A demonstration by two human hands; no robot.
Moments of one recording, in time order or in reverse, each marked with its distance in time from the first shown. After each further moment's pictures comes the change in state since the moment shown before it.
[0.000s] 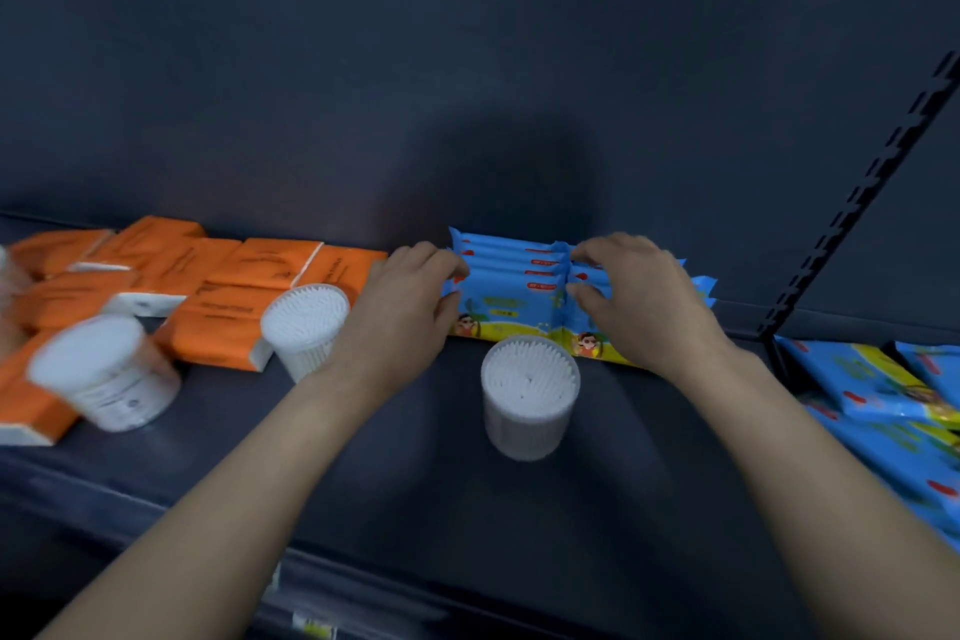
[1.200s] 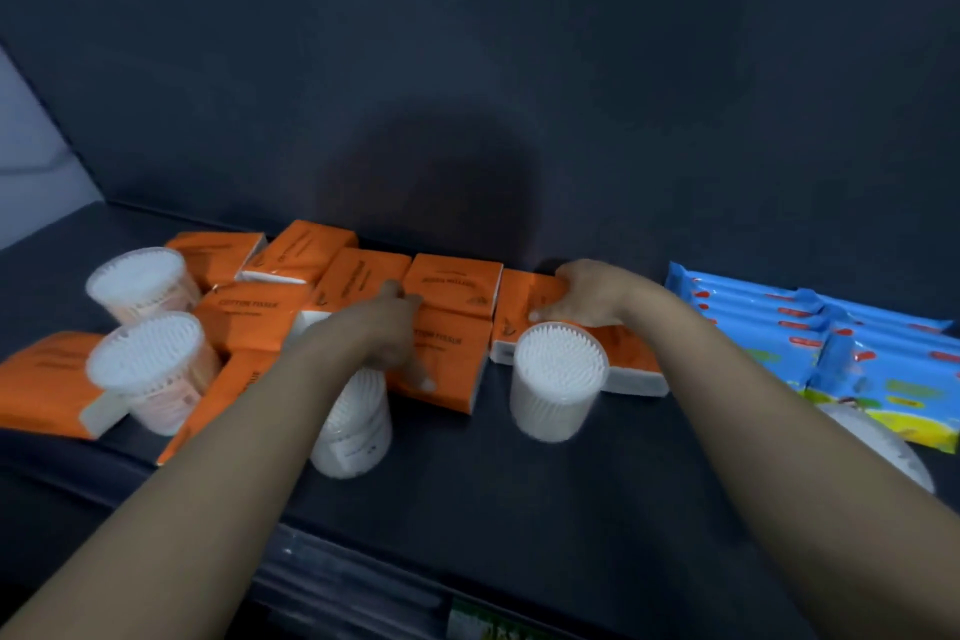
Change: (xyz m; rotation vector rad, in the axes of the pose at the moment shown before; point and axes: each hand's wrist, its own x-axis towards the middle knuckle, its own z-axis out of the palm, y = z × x) left_hand -0.007 -0.239 -0.081 0.225 -0.890 -0.515; right_hand 0.142 -0.198 0.111 0.014 -0.605 0.205
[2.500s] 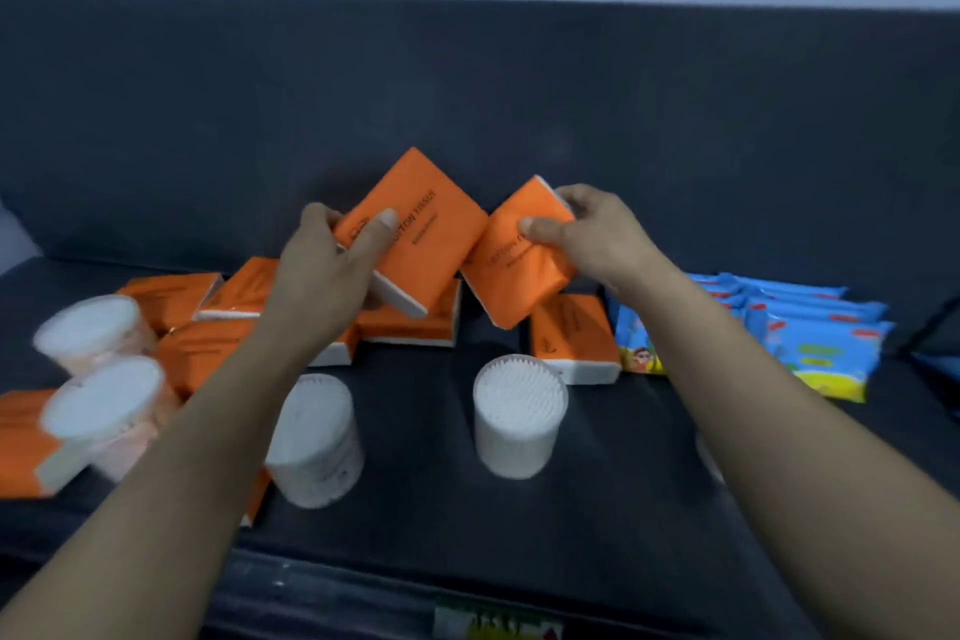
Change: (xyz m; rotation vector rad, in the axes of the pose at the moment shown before) left_hand -0.050 0.011 -0.032 -0.982 0.789 0.234; right_hand -0.045 0.014 -0.033 0.818 0.557 -0.094
